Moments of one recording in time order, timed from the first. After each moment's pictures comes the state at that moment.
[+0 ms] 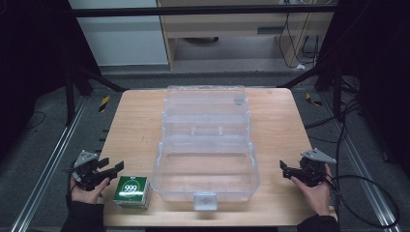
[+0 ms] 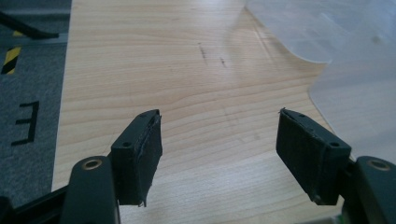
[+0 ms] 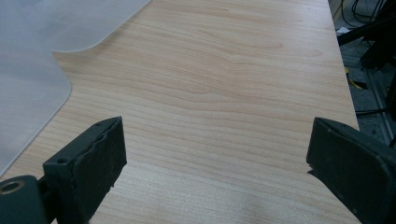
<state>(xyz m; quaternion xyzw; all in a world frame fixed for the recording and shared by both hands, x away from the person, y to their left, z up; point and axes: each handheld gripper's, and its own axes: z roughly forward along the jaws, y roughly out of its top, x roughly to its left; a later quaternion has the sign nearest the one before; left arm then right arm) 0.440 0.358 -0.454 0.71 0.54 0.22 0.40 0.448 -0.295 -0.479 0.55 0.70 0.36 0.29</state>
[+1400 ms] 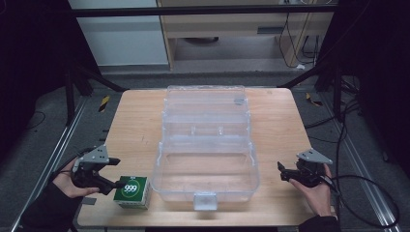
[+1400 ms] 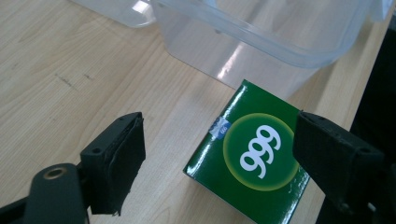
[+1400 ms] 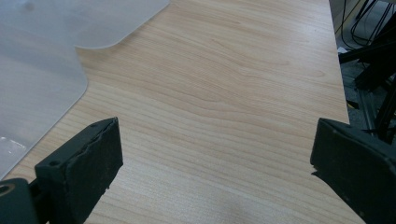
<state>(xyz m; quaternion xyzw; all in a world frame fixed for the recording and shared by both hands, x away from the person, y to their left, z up) 0.437 0.330 -0.378 0.92 0.22 0.09 0.31 0.442 -0.285 -0.469 0.51 0.72 0.35 0.31</state>
